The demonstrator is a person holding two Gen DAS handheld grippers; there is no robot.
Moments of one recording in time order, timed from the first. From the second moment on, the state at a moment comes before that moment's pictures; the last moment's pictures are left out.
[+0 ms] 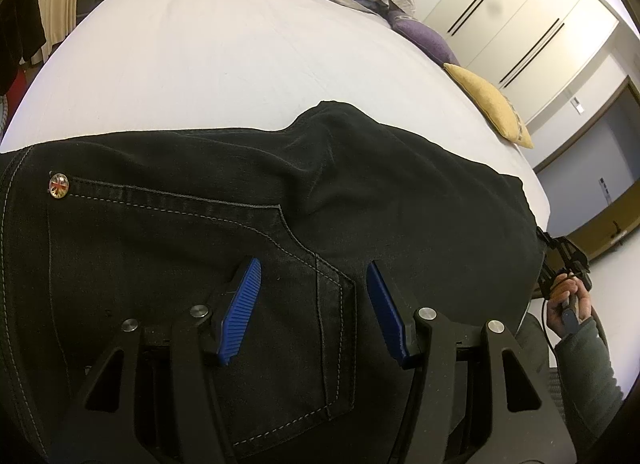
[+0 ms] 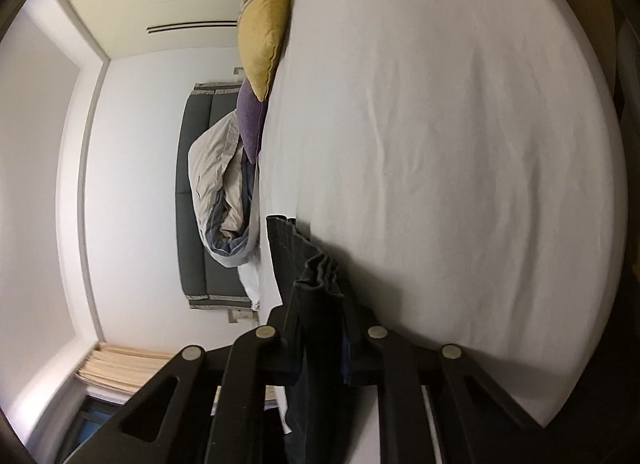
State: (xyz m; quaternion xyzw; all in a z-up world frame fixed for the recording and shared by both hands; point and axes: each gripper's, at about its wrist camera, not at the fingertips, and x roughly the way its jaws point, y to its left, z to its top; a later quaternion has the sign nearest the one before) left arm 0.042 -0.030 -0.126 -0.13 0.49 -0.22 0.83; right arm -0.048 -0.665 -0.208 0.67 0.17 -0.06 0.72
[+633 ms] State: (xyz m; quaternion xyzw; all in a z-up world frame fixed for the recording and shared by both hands) left arm 0.044 -0.022 -0.127 -0.15 0.49 -0.23 0.83; right arm 0.038 -0.380 -0.057 0.07 0.37 0.04 0.93
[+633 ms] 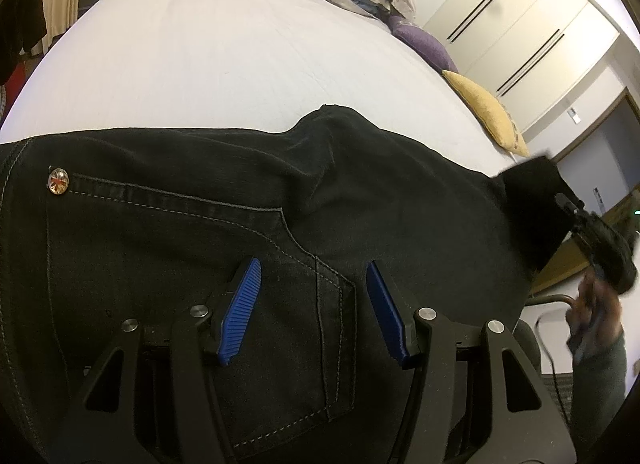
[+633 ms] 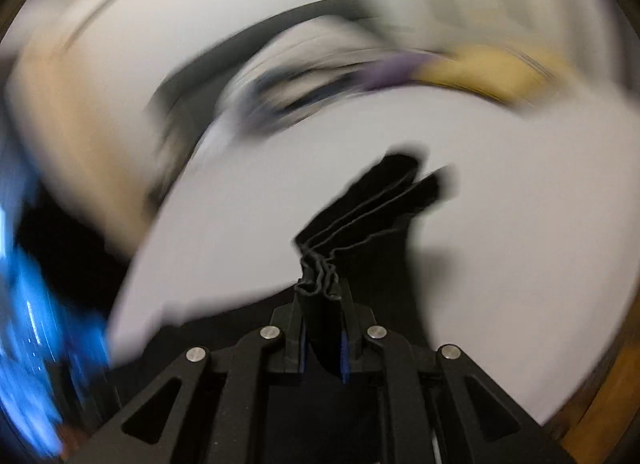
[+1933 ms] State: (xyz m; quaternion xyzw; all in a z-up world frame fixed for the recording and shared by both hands) left arm 0.124 -0.098 -0.115 -0.28 0.60 -0.34 0.67; right arm -0.036 -0.180 -0.084 -0.26 0.32 0.09 0.91
